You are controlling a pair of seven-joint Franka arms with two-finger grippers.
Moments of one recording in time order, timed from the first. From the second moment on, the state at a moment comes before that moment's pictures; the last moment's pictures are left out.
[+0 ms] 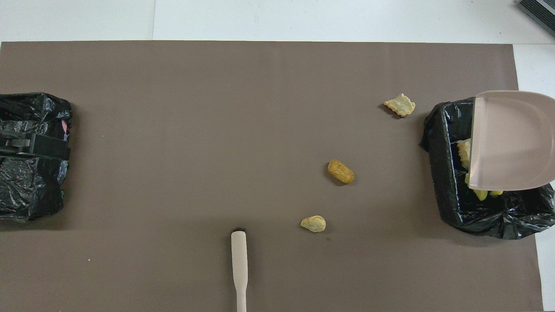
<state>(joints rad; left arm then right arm) -0.01 -0.07 -0.10 -1.55 -0.02 1.49 0.02 -0.29 -0.09 0.10 -1.87 -0.56 1.98 -1.44</state>
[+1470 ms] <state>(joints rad) -0.01 -0.01 -0.08 -1.45 -0.02 1.42 0.04 0.35 0.13 0.11 -1.79 -0.12 1.90 0.27</state>
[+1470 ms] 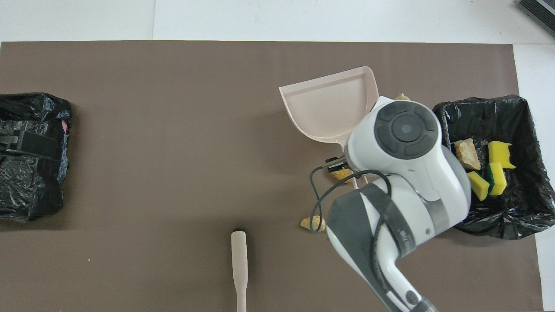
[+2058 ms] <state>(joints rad) -0.01 0.00 -0.11 -1.42 0.00 1.41 0.04 0.64 0.52 0.10 -1.45 -0.12 1.93 0.77</state>
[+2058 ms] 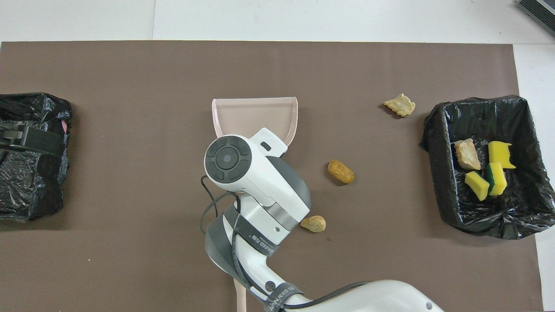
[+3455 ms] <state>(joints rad) -0.09 0.00 -0.13 -1.50 0.00 1.49 0.00 0.62 0.39 0.10 -1.51 0.01 1.87 0.91</state>
